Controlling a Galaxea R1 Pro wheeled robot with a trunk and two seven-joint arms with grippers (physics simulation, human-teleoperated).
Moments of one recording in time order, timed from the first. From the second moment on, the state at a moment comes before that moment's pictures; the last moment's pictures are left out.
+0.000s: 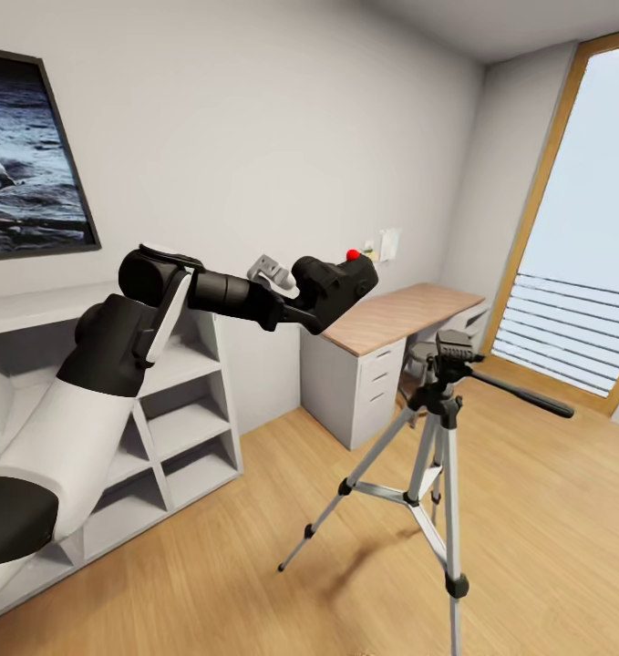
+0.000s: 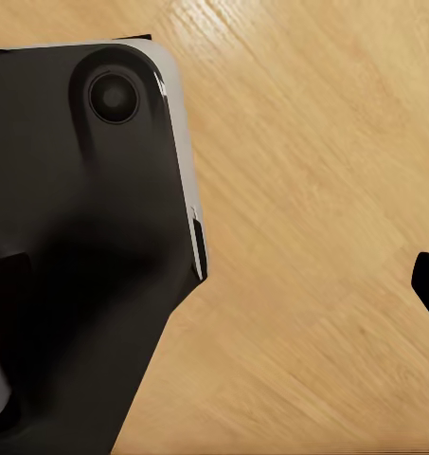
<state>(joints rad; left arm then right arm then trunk) -1.26 0.09 -0.35 -1.31 0.02 1.04 -1.08 -0.03 -0.07 -0.07 0.07 -0.07 -0.22 -0.04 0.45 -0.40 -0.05</state>
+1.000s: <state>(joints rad) -1.26 0.09 -0.35 -1.31 0.02 1.04 -1.08 -0.03 -0.07 -0.07 0.07 -0.07 -0.22 -0.04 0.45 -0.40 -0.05</state>
